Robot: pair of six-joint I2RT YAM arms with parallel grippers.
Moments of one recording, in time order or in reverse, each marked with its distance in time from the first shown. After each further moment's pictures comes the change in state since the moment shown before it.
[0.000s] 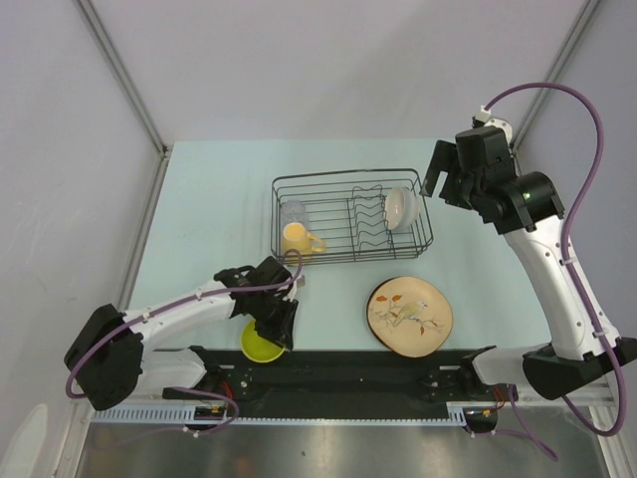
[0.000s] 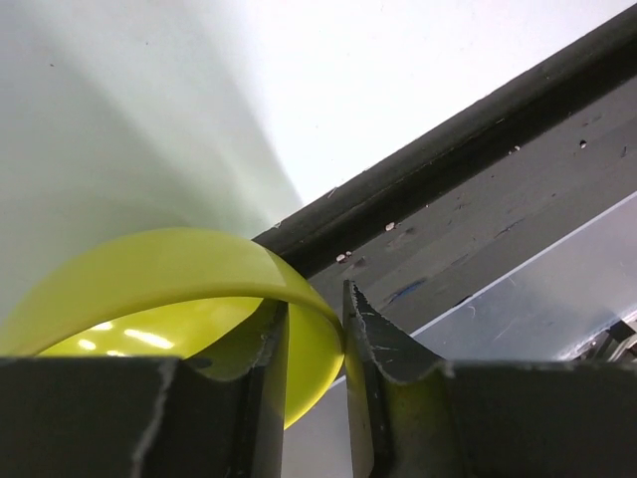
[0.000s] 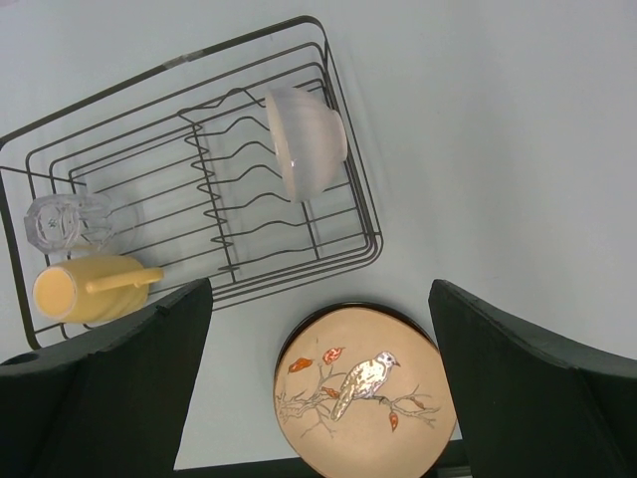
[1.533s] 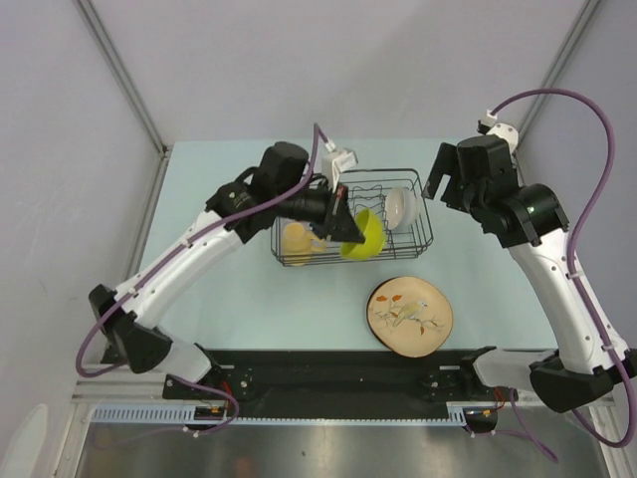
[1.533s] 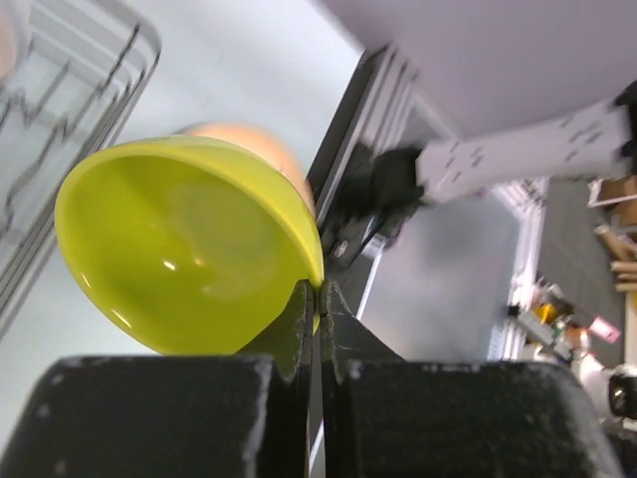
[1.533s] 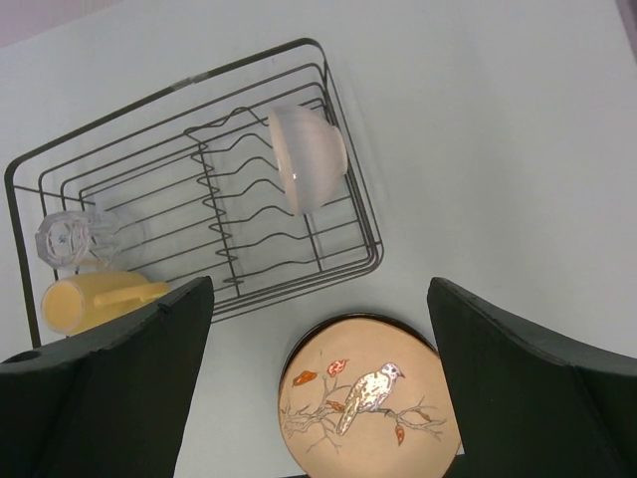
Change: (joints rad) left arm 0.014 0.217 0.911 0.012 0.273 0.139; right arm 0.043 -0.058 -0.059 0.056 0.067 0.025
